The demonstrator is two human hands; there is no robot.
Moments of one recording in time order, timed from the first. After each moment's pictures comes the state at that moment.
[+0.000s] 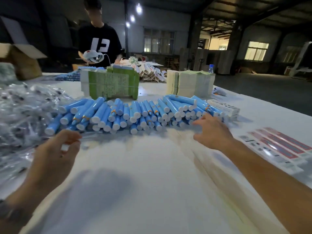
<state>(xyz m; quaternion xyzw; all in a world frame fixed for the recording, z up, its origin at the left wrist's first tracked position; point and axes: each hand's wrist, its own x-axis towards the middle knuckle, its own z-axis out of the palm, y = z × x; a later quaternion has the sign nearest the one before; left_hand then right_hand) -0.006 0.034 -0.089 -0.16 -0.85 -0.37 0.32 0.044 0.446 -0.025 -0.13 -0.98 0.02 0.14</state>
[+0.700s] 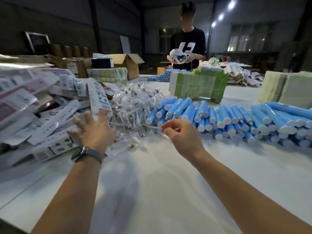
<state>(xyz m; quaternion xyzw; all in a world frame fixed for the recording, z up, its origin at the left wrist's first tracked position) 0.010 -0.078 -0.039 0.29 -0.93 -0.15 0.19 -0.003 0.158 -0.042 0.19 -0.81 0.53 0.14</state>
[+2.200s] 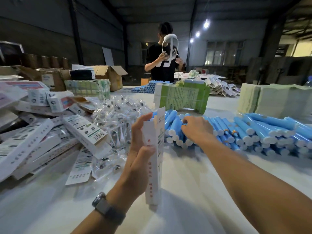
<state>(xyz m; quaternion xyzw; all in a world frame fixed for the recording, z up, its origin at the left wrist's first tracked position) 0.035 0.047 -0.043 -0.29 -0.64 -0.66 0.26 -0.142 0.228 -0.028 -0.01 -0.97 0.13 0.20</state>
